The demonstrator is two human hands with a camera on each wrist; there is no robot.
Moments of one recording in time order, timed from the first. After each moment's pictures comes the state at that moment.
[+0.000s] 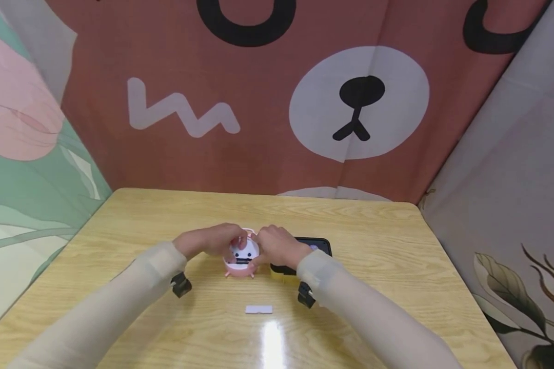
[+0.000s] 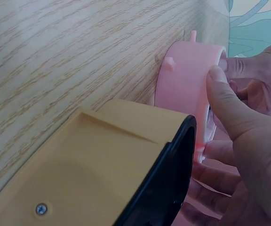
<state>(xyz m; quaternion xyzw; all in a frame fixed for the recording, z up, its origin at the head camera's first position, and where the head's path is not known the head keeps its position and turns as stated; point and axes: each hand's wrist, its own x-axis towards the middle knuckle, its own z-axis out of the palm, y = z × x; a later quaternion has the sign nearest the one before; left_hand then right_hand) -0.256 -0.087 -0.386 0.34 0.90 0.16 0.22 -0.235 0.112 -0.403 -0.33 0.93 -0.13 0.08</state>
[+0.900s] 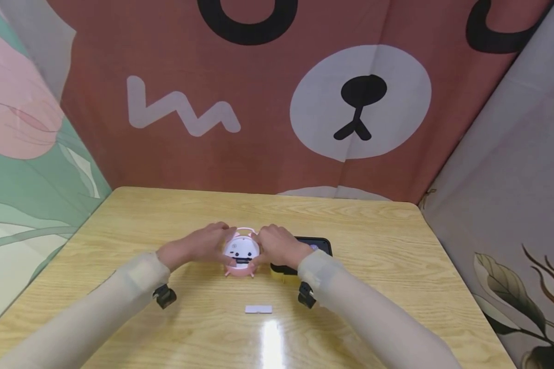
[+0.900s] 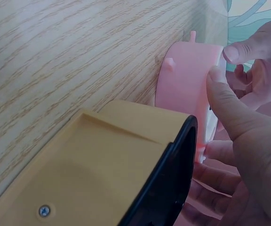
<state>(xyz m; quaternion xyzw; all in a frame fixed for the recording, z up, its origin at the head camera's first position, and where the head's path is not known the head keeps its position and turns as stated) -0.238 -0.115 -0.398 0.29 0.94 0.13 0.11 -0.235 0.111 -0.402 -0.34 0.93 -0.11 0.07</state>
